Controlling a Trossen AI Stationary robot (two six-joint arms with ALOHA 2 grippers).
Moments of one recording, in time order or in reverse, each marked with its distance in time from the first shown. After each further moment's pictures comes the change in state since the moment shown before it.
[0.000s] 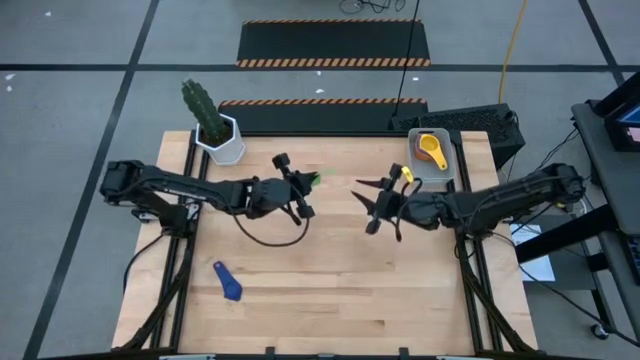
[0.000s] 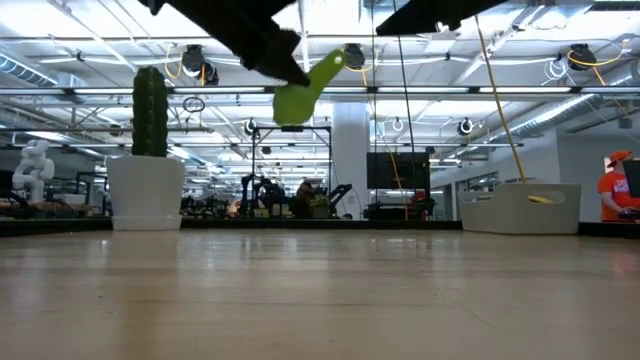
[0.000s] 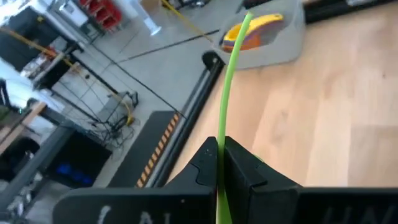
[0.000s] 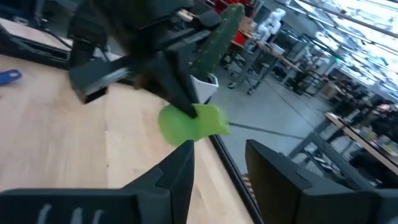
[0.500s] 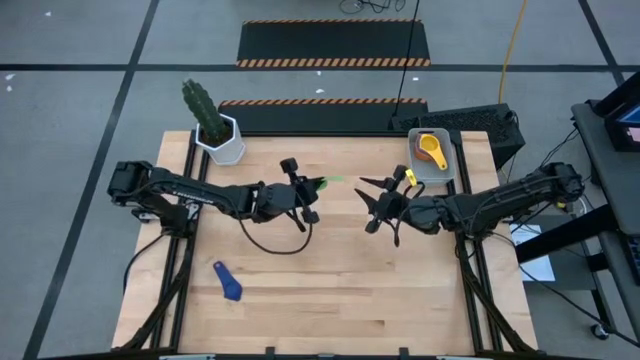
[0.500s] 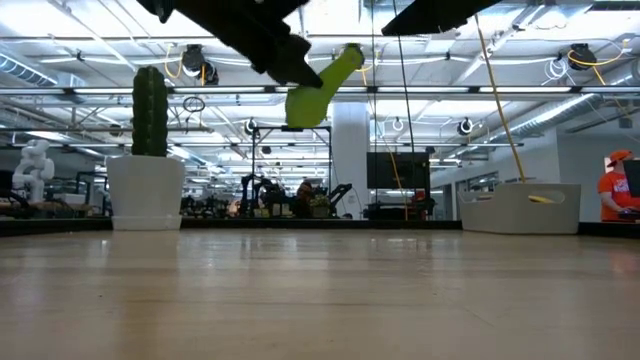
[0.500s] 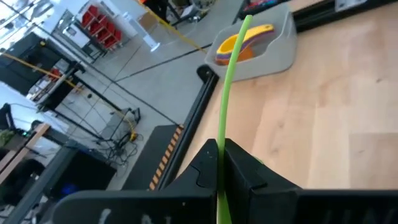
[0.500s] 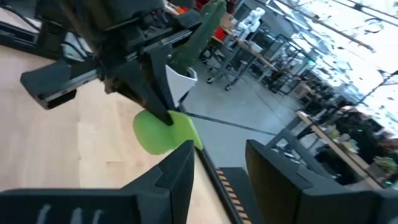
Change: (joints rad) left arm -0.010 0.068 0.002 0.111 0.008 0.093; right arm 0.037 0.006 0.006 0.001 0.131 -0.069
